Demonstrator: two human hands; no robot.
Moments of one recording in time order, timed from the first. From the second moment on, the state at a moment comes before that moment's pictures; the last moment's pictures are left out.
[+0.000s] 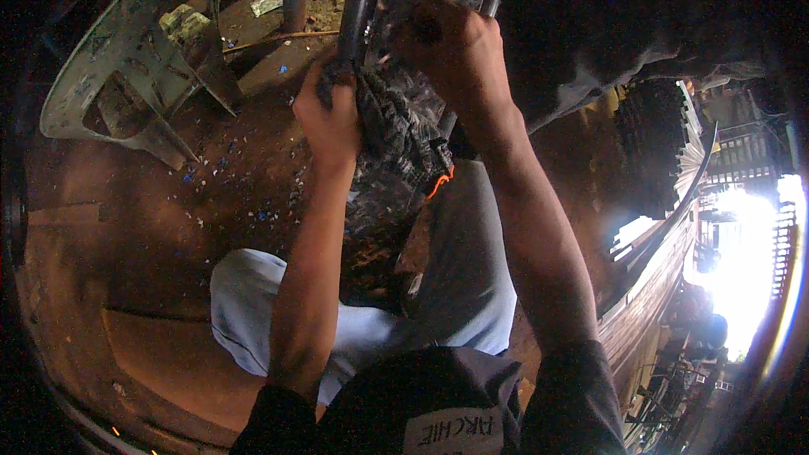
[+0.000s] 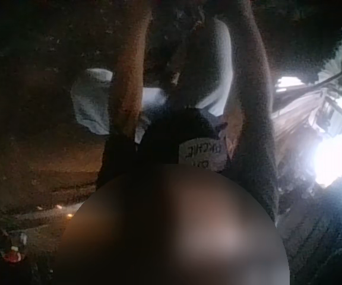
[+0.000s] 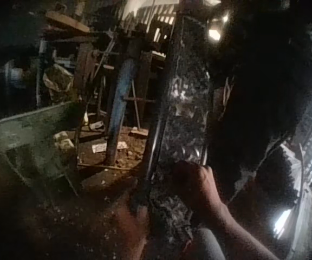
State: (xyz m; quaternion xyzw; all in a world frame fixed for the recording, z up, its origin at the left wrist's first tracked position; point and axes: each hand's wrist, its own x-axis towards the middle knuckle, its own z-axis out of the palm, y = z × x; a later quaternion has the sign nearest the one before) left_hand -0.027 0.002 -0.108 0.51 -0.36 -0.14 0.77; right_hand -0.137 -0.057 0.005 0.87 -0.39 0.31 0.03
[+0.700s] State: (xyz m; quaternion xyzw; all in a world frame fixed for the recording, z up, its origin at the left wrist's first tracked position) left_hand -0.026 0.003 -0.108 0.52 -0.34 -0.16 0.76; right_hand -0.144 -0.062 0.010 0.89 -0.36 0.27 -0.03
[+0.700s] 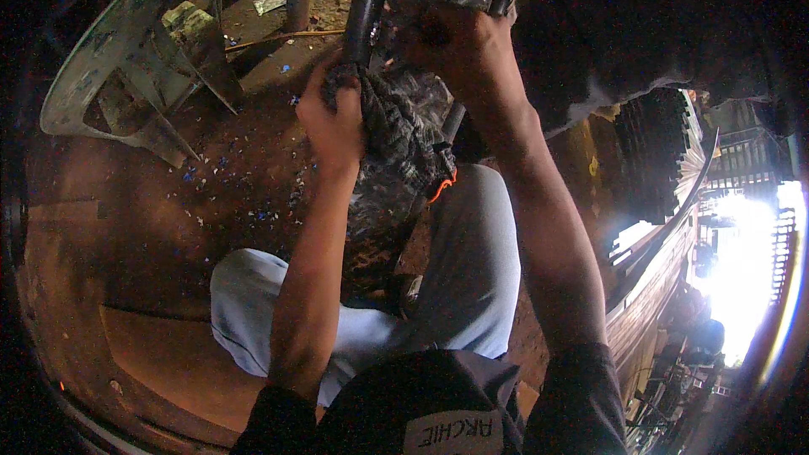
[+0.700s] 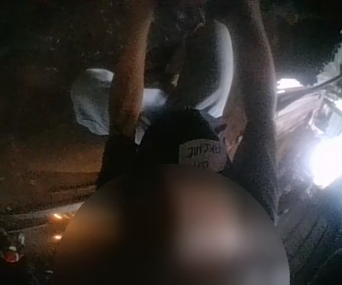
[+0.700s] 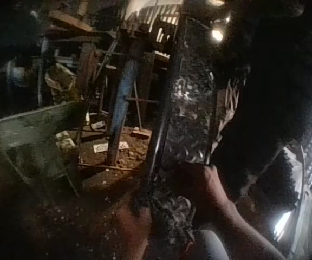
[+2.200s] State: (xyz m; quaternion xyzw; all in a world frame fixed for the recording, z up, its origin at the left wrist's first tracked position) left_hand -0.027 0.006 -0.109 0.53 -0.35 -0.18 0.76; right_hand -0.143 -0.068 0.024 0.90 -0.37 0.20 -0.04
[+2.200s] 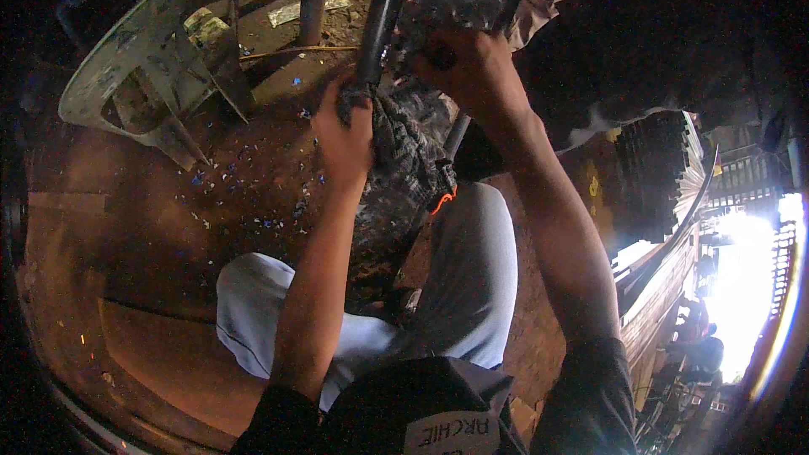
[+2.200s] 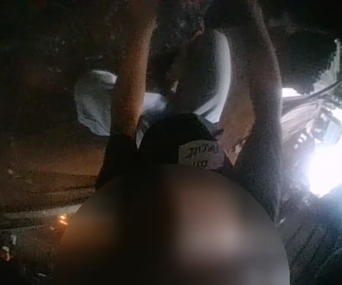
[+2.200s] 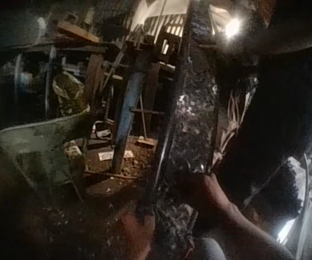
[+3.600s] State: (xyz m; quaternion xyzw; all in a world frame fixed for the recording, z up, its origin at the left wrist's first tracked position) left_hand -0.030 0.007 -0.106 0.55 -0.35 -0.14 0.75; right_hand -0.166 -0.113 0.041 0.98 0.00 0.12 0.15
